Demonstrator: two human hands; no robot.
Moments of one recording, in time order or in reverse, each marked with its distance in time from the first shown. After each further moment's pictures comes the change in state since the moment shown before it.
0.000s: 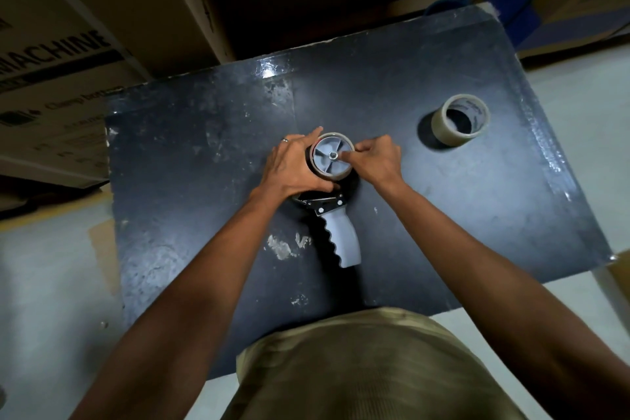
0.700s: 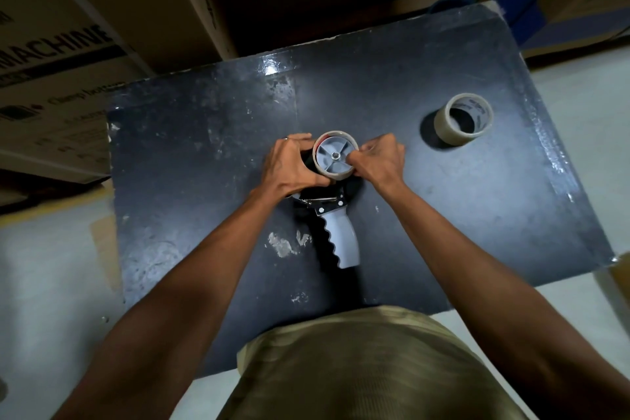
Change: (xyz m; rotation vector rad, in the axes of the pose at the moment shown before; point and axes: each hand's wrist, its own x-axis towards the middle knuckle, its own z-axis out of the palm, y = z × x) left_hand 0.000 -0.016 0.005 -0.104 0.039 0.013; right_hand -0.018 -0.011 -0.007 -0.017 0.066 0.006
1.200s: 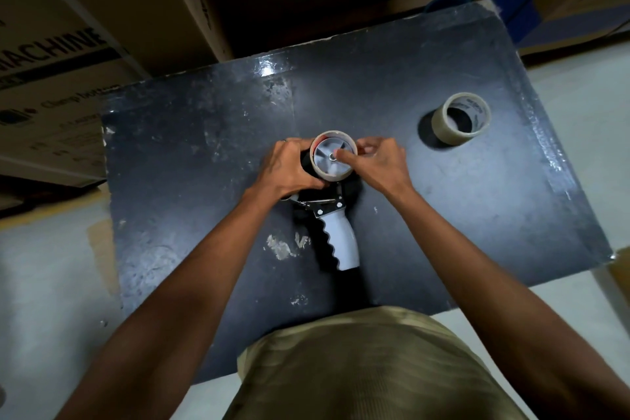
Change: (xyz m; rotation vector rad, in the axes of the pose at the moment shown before) left_hand 0.001 0.005 -0.007 0.035 -0.096 0.010; right_hand 0.001 0.012 -0.008 0.079 -0.112 -0.069
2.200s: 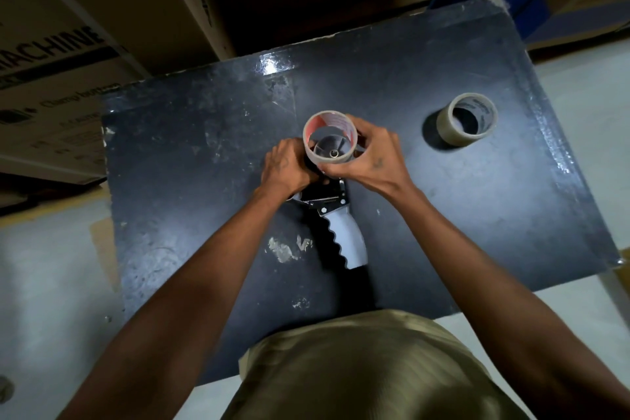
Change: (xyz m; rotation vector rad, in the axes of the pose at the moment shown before) left_hand 0.001 0.026 -0.007 0.147 0.025 -0.218; right_hand -0.004 -0.020 -0.005 0.091 -0.060 -0.463
